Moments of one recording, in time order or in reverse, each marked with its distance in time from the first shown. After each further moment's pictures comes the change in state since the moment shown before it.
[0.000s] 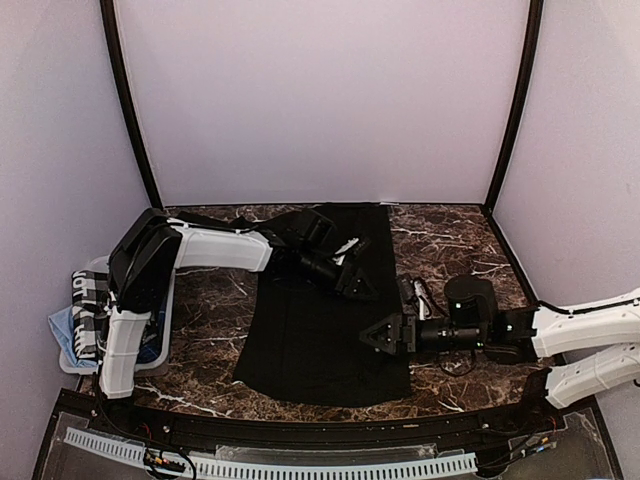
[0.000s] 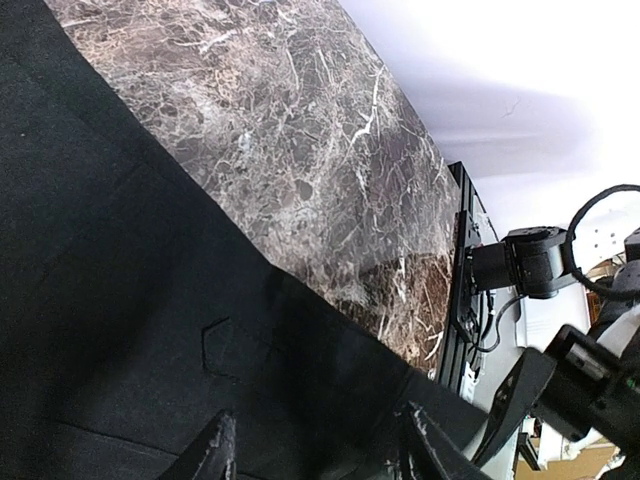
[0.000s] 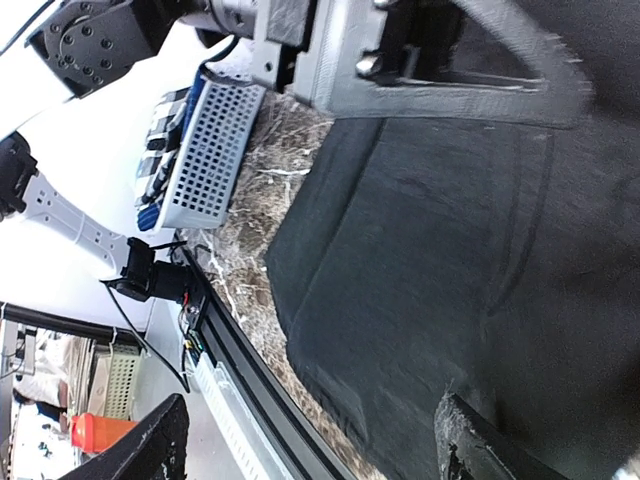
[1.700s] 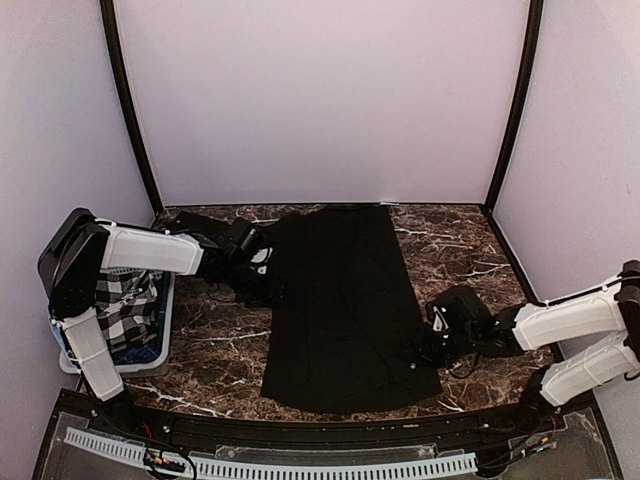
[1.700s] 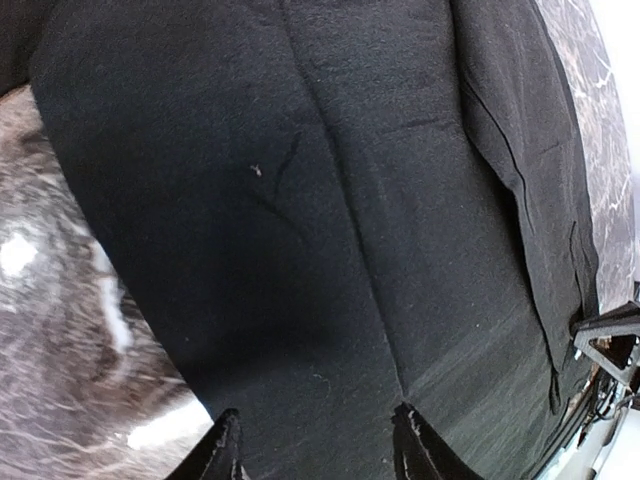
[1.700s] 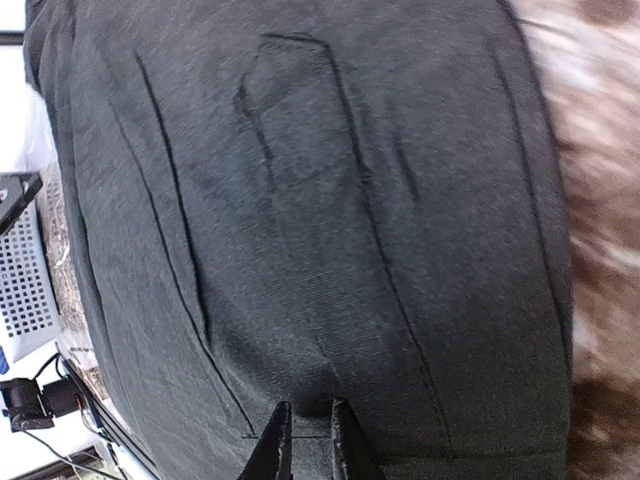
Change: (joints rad) left arm 0.179 -0.395 -0.500 -0.164 -0.465 -0.111; right arm -0.205 0.167 -0.053 -0.229 0.092 0.200
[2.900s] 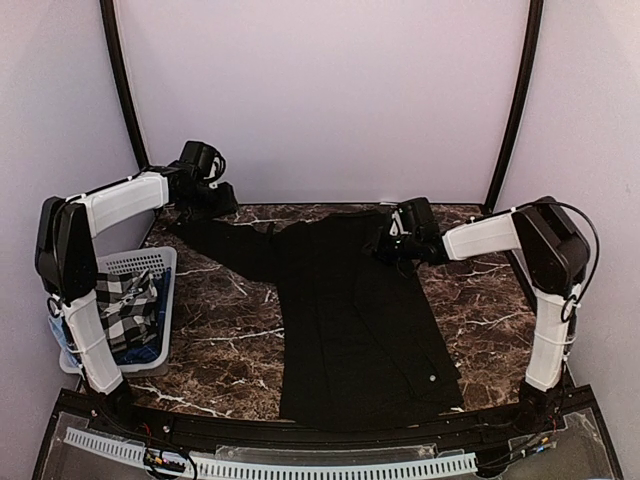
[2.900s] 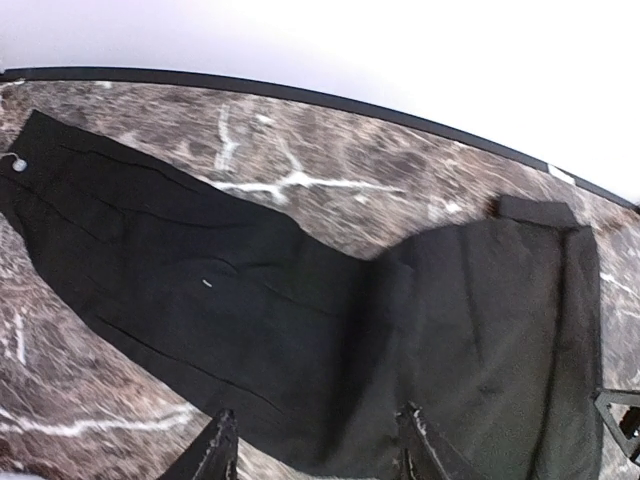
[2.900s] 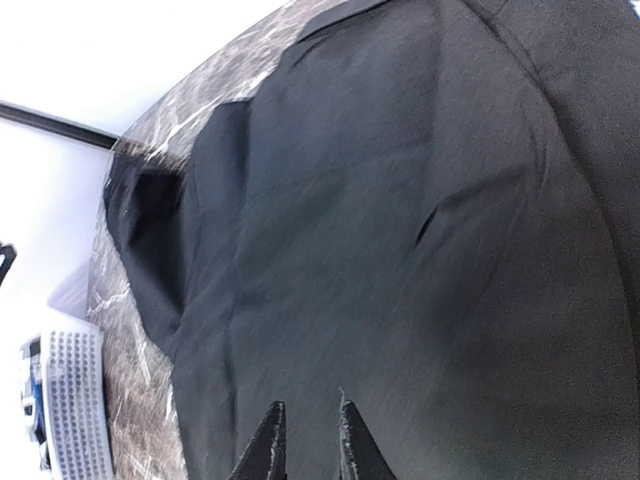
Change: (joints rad) left arm 0.307 0.037 0.466 -0.202 -0.323 0.074; right arm -0.271 0.631 0.794 0.097 -0.084 -0.313
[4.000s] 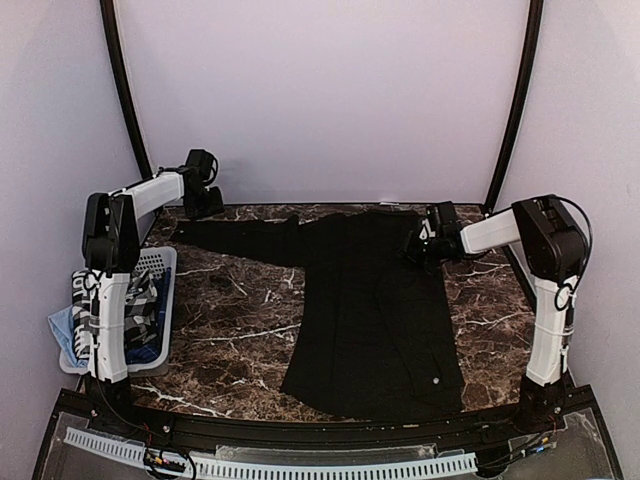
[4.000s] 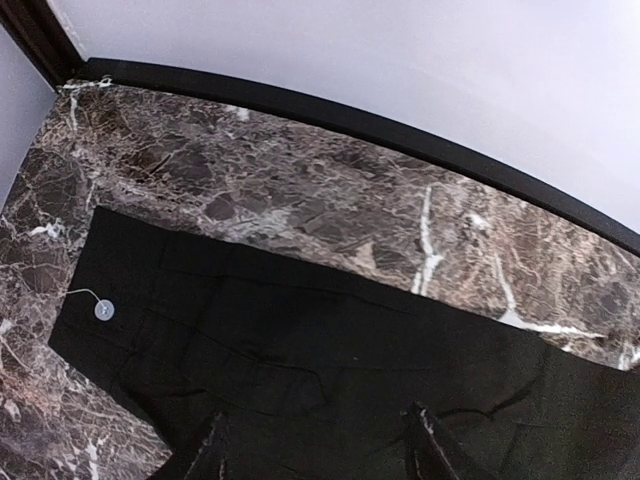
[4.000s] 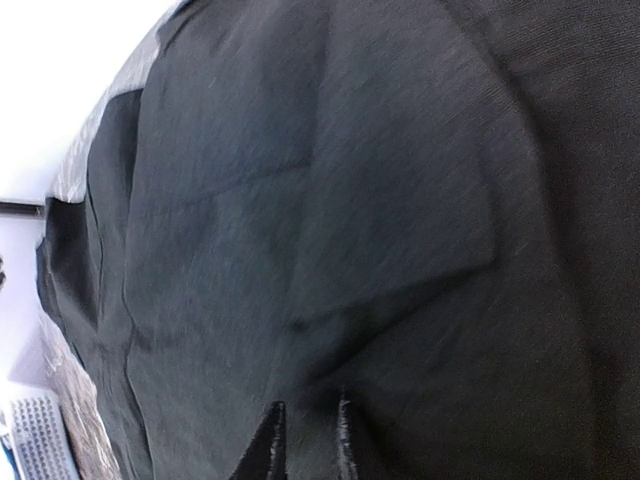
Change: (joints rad) left arm 0.176 0.464 0.458 -0.099 -0.149 0.039; right arm -0.226 0.146 0.045 -0.045 -0.066 -0.034
